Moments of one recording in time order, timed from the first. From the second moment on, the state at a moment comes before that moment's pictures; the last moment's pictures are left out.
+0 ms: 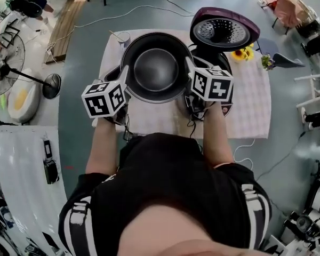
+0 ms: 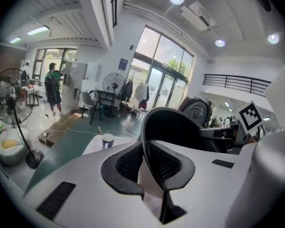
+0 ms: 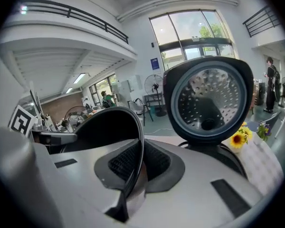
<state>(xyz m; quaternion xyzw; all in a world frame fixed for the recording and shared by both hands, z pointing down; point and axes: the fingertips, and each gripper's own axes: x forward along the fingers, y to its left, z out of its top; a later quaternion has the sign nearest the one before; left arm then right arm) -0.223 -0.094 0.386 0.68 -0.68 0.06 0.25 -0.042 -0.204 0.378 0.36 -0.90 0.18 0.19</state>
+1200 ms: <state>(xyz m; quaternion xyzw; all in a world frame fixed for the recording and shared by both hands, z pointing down) -0.356 0.046 0.535 0.54 -0.73 0.12 0.39 -0.195 -0.087 0.562 0.19 -0.87 0.29 0.36</state>
